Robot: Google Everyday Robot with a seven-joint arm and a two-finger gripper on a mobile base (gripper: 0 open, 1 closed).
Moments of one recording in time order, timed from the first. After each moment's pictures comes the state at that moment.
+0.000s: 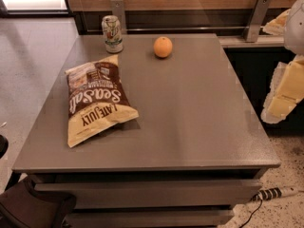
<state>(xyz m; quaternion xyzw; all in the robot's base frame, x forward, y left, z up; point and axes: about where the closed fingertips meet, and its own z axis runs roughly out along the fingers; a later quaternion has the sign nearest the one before) 0.438 -0.211 0.994 -0.60 0.78 -0.06 0.19</state>
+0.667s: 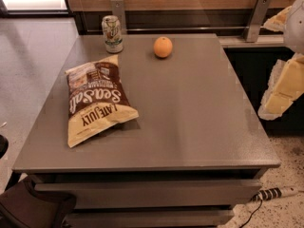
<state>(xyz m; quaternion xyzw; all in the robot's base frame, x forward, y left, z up) 0.444 -0.211 0.997 -0.59 0.77 -0.06 0.21</state>
